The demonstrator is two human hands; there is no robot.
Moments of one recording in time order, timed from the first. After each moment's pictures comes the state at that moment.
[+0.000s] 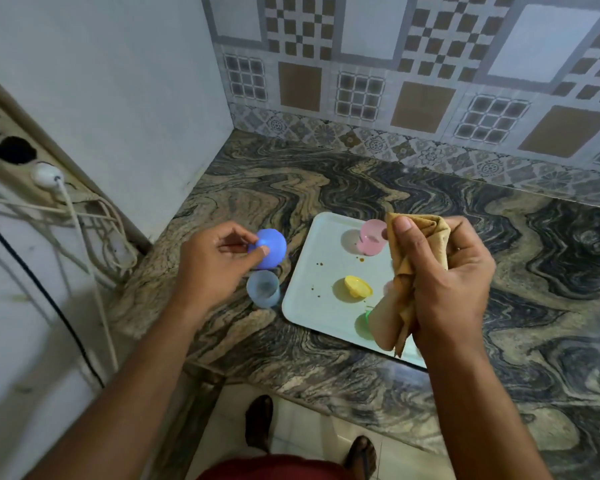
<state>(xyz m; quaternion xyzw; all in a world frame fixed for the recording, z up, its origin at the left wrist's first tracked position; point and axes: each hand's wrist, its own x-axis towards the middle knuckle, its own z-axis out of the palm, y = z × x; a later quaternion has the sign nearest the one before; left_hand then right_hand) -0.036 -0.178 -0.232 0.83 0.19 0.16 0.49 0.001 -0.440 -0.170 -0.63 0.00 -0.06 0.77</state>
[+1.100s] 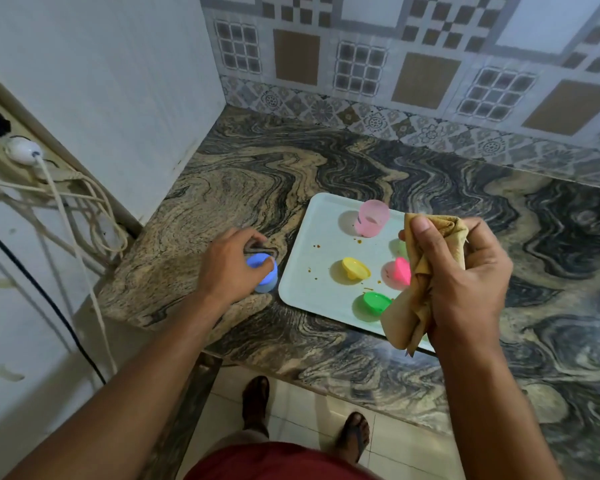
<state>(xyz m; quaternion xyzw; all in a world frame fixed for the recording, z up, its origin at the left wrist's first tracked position) -0.024 -0.173 -0.318 0.94 0.14 0.07 0.30 -0.004 -0.460 -0.191 -0.65 0.02 -0.07 0.76</state>
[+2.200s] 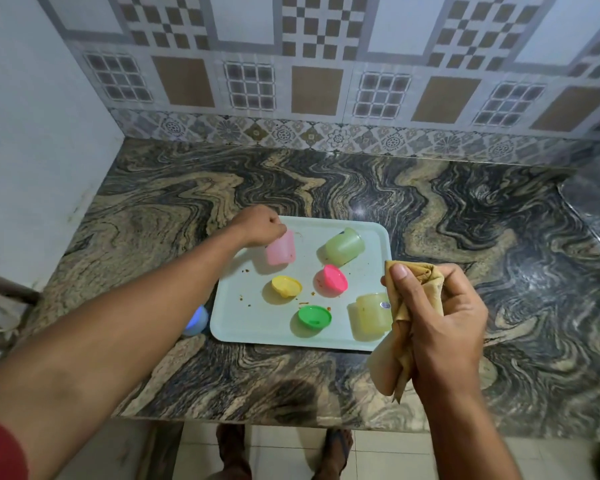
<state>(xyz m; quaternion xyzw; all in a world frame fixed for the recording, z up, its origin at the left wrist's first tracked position) 0.178 -0.286 -0.309 0.94 0.05 -0.18 0.28 -0.020 -0.536 -0.205 -0.66 0.14 -0.14 0.73</state>
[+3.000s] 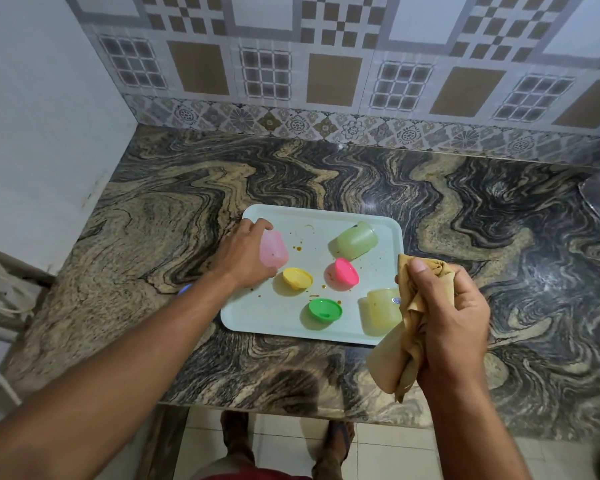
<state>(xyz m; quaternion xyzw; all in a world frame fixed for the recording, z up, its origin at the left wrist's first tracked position) 0.099 -0.257 -0.342 0.98 0.02 -0.10 0.19 -0.014 -0.531 -0.220 -0.61 0.17 -0.10 0.77</state>
